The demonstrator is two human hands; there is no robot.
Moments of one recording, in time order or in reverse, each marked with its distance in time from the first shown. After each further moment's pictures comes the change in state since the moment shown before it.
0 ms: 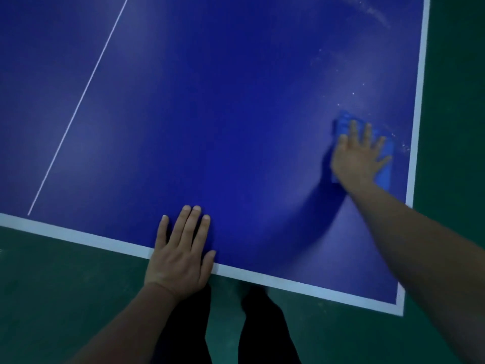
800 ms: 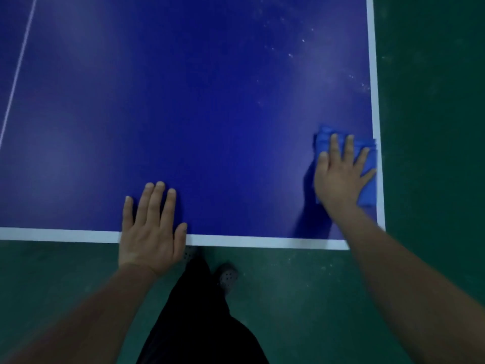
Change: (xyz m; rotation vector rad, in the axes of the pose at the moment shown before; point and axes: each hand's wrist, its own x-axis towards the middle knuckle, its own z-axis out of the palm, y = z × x) left_hand 0.000 0.002 0.000 0.087 -0.017 -0.023; right_hand -0.118 0.103 0.022 0.013 0.014 0.052
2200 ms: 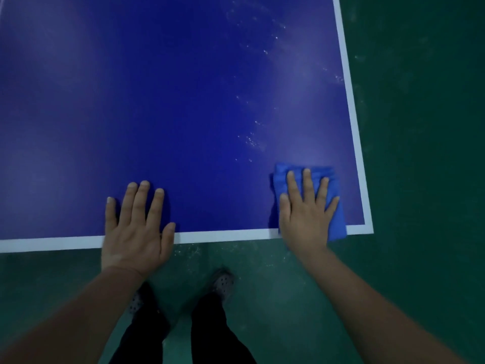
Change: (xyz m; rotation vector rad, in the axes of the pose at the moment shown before) left_hand 0.002 -0.002 0.001 0.020 0.026 0.036; right_hand -0.112 0.014 0.033 -0.062 -0.001 -0.144
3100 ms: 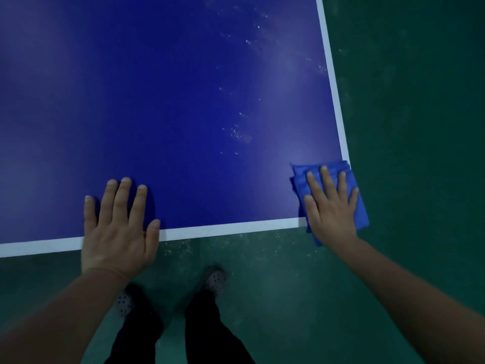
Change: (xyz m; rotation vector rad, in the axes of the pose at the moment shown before) left_hand -0.001 0.001 0.000 -0.020 0.060 0.005; right_hand 0.005 0.091 -0.013 -0.055 -0.082 -0.061
